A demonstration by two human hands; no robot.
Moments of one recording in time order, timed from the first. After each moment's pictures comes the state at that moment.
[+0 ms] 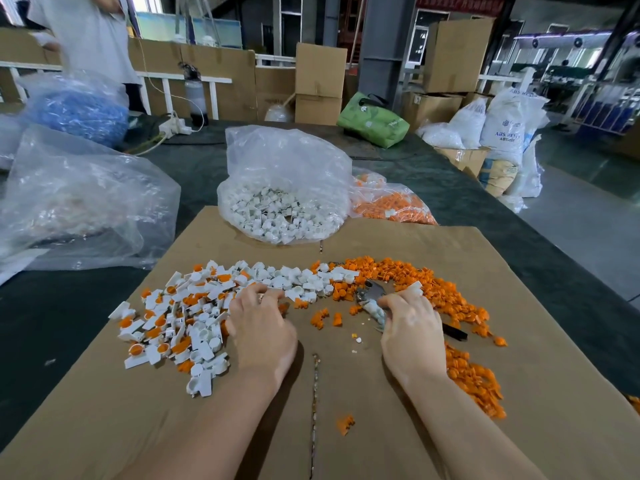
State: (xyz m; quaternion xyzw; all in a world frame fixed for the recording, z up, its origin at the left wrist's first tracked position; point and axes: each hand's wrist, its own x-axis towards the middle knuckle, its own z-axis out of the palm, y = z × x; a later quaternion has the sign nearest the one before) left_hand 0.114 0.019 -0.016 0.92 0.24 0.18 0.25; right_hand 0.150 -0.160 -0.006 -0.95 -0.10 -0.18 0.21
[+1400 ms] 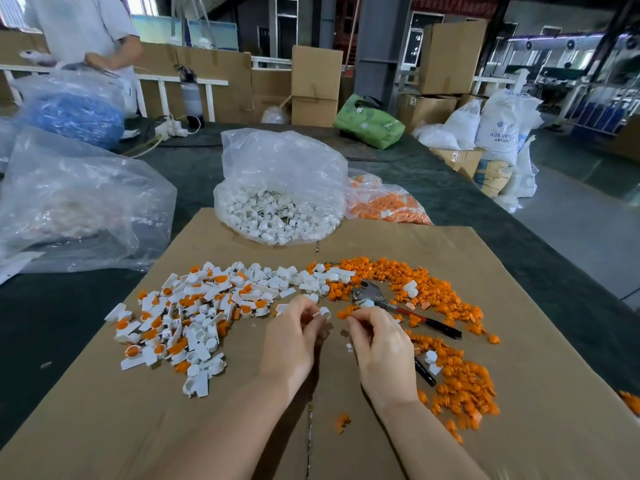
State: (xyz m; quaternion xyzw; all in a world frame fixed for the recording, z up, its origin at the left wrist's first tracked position) left_hand 0.110 -0.009 -0.016 0.84 0.10 0.16 0.50; right_hand 0.122 -0.138 -0.020 -0.87 -0.15 -0.21 0.42
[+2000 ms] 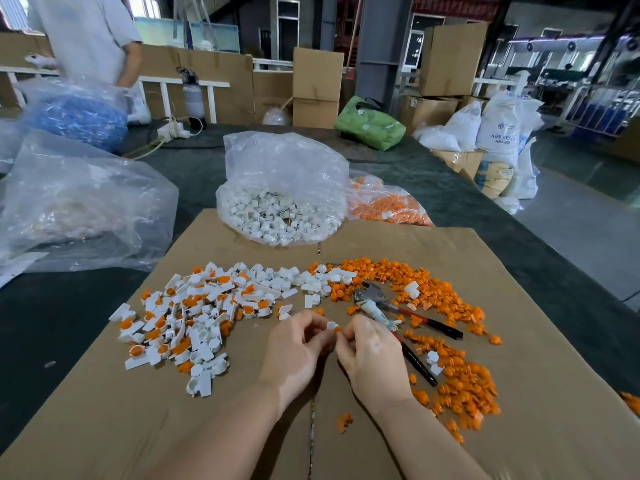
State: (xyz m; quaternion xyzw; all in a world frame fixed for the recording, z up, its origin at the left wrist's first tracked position) left_hand 0.100 -0.006 -0.017 0.84 0.08 0.11 0.53; right_hand 0.117 -0.131 -0.018 -0.89 -0.23 -0.22 0.32
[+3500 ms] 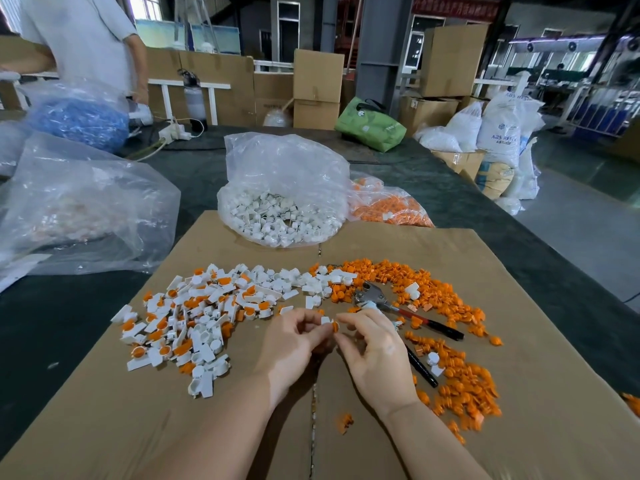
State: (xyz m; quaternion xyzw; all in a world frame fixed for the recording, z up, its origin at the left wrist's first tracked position) left_hand 0.106 0.000 -0.017 0.72 0.12 0.05 0.69; right_hand 0.121 -0.138 -0.020 -0.86 -0.25 -0.22 0.38
